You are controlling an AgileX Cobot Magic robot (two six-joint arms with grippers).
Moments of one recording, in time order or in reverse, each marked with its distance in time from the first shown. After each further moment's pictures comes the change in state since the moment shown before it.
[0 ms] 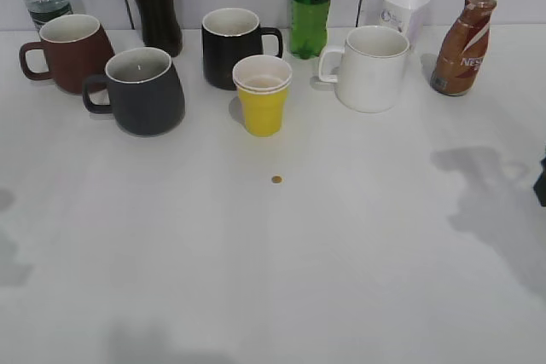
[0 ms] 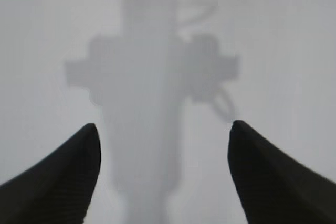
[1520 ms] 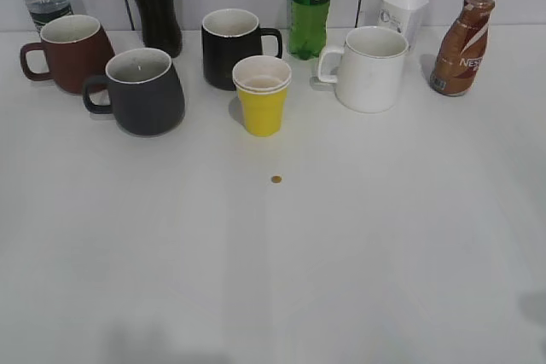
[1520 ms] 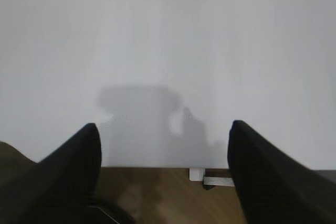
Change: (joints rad) left arm 0.021 -0.853 -0.017 -0.007 0.453 -0.001; right arm 0.001 -1.033 0.270 0.008 0.309 0.032
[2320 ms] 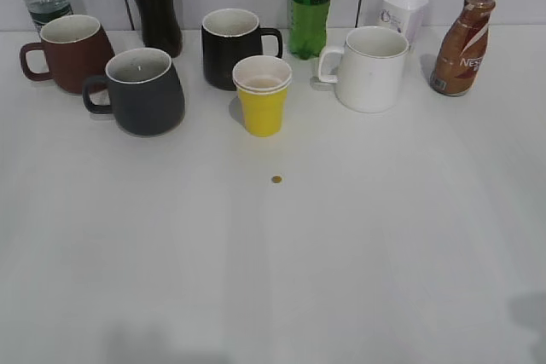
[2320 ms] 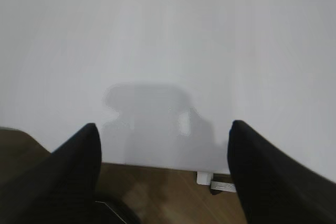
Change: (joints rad) left arm 0.000 0.000 0.066 -0.002 -0.138 -0.003; right arm 0.000 -0.003 0.008 0.069 -0.012 -0.072
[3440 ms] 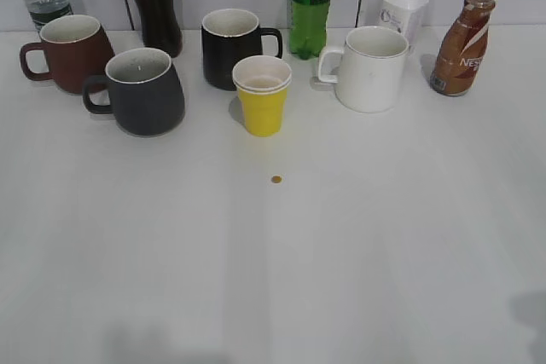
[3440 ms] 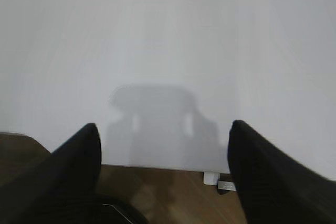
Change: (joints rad) left arm 0.000 0.000 0.000 -0.001 0.000 0.000; right arm 0.000 0.000 0.000 0.000 -0.004 0.029
